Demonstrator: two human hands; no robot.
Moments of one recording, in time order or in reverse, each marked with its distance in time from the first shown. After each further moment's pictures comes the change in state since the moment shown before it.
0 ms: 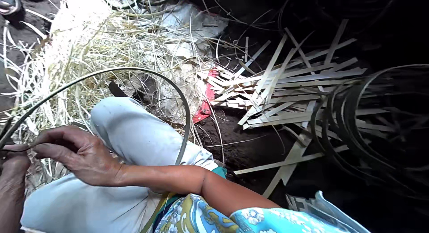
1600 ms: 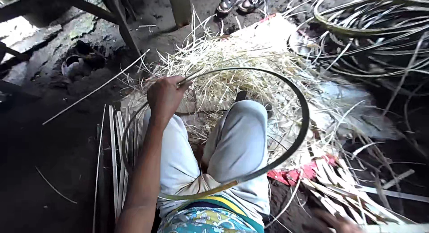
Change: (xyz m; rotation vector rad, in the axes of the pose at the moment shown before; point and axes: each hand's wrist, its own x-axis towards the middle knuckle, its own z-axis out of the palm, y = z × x) left_hand -0.006 -0.023 -0.010 0.104 0.266 -0.336; right_hand -0.102 -0.189 -0.277 -1.683 -0.567 0.773
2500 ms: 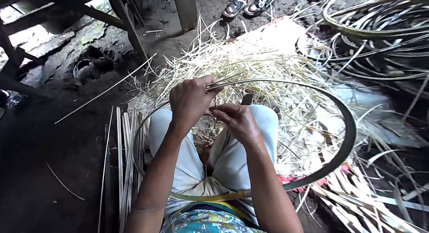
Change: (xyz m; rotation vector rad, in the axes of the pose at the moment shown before) left_hand -0.016 0.046 -0.002 -0.029 0.058 0.190; right_hand 0.165 -0.279 -0.027 0.571 0.381 -0.864
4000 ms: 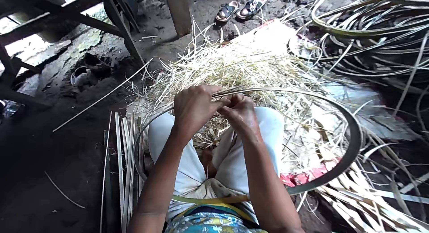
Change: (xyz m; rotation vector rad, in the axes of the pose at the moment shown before) left_hand -0.004 0.015 -0.007 -0.027 -0.147 0.042; right_hand 0.023 0.001 0.002 0.162 0.235 0.111
